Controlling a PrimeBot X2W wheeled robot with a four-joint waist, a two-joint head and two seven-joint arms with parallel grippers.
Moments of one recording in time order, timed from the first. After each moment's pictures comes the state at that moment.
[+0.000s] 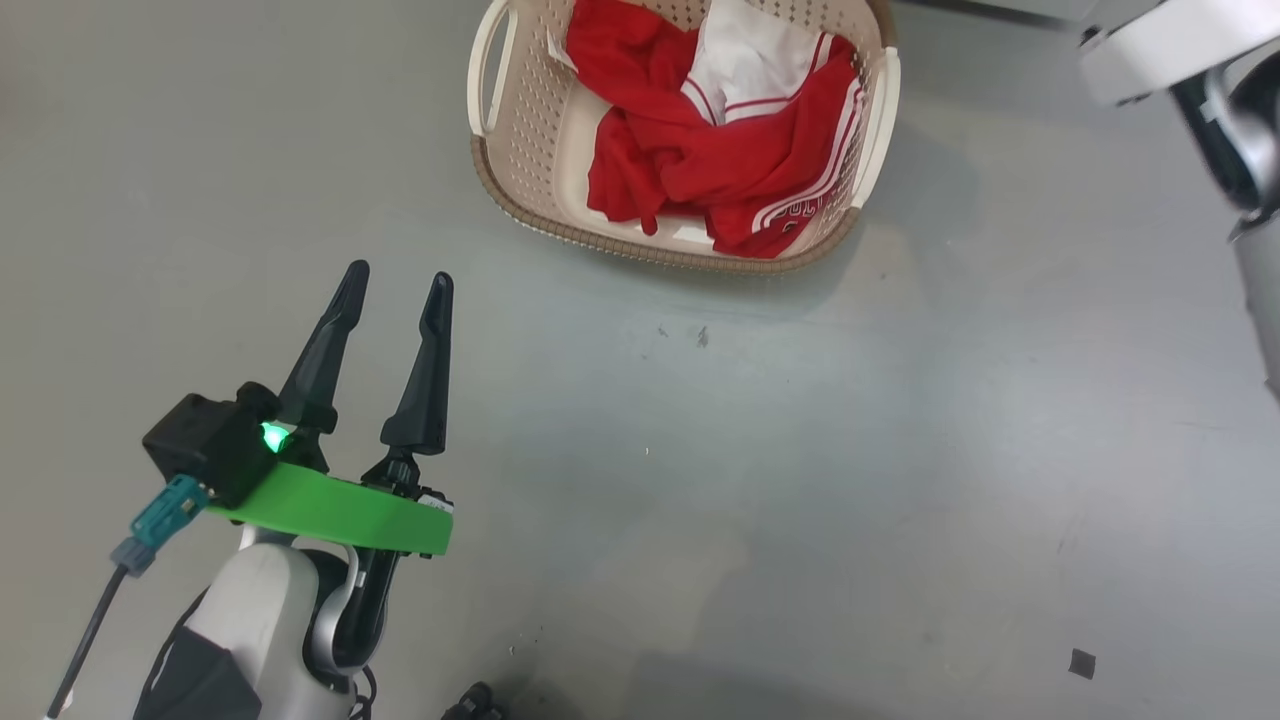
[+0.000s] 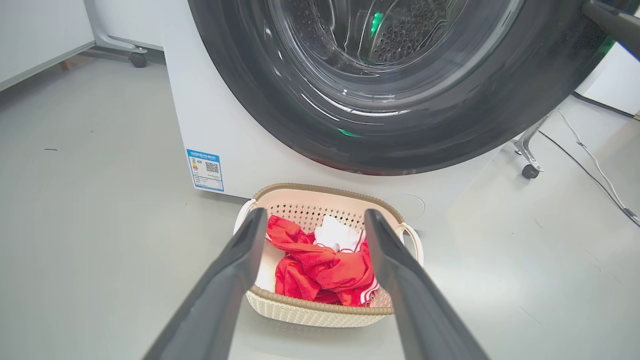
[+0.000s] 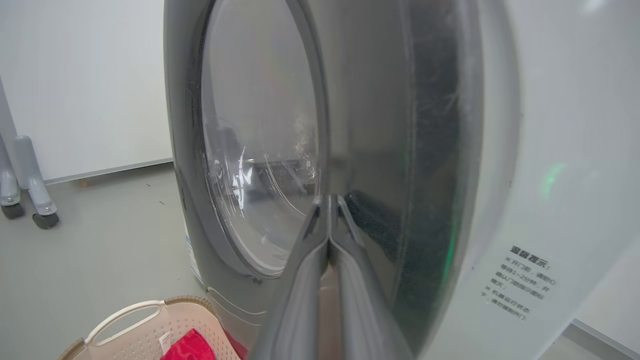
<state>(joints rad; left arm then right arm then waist) -0.31 0.12 -0.32 0.10 -0.59 -0.12 -0.25 -0.94 -0.33 0.34 0.24 0.19 0.13 -0.11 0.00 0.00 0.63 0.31</state>
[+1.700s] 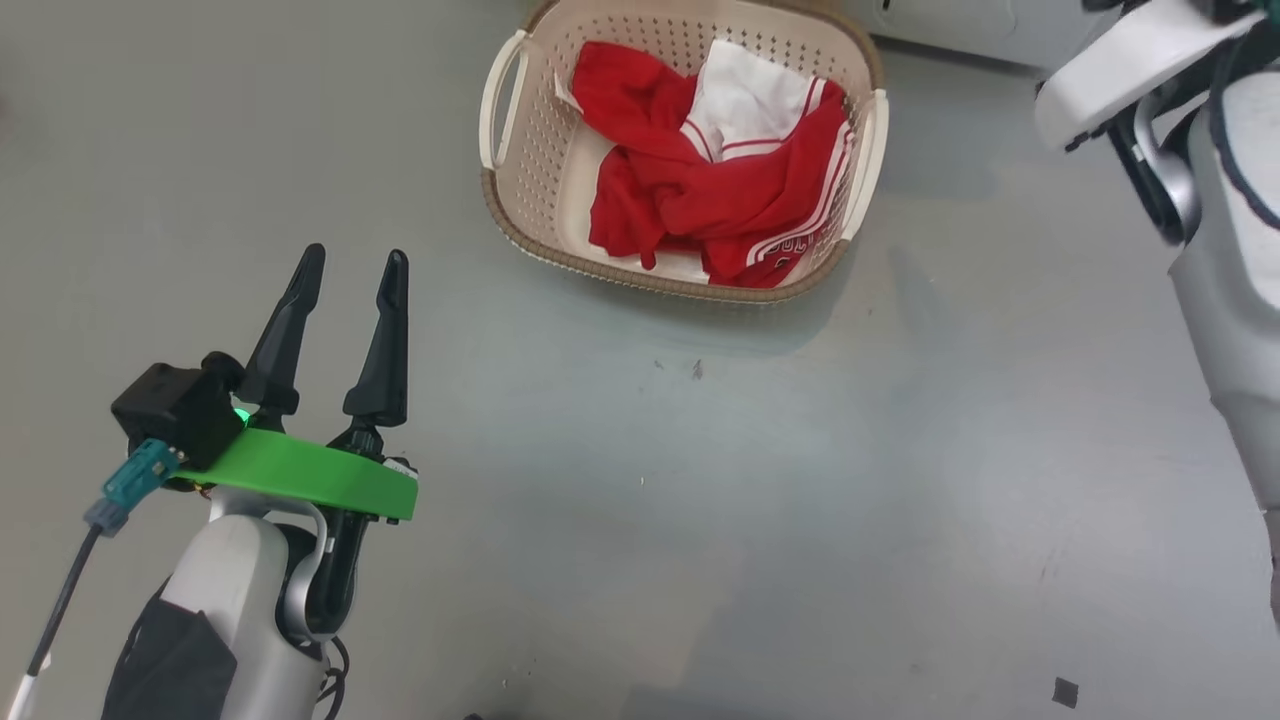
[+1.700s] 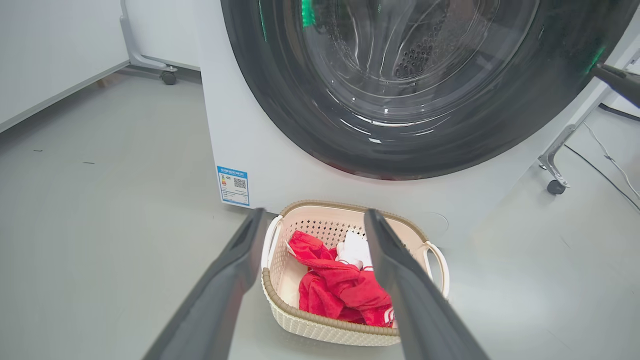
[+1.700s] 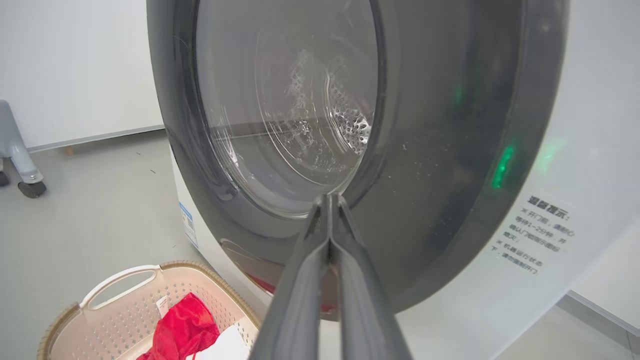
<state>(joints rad) -0.38 0.12 -0.29 0.21 -0.60 -0.12 -0.25 -1.00 -0.30 0.40 0.56 0.17 0.11 -0.22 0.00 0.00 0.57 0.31</state>
